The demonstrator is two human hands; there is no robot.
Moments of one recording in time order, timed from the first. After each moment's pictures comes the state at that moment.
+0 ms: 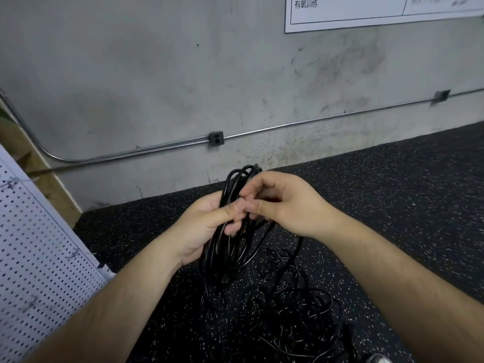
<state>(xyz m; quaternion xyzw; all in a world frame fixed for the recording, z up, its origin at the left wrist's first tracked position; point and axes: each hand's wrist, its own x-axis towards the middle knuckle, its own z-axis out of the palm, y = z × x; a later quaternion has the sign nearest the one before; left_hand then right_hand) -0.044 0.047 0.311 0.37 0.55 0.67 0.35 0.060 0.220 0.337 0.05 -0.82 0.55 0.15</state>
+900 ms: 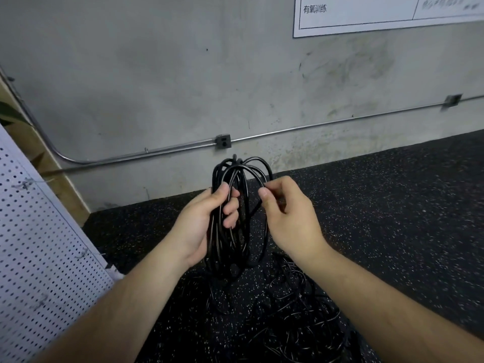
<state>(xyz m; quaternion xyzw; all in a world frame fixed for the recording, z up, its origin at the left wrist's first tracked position) -0.049 0.044 0.318 0.25 0.52 0.76 0.30 0.045 0.192 0.302 -0.11 -0.80 0.47 0.36</state>
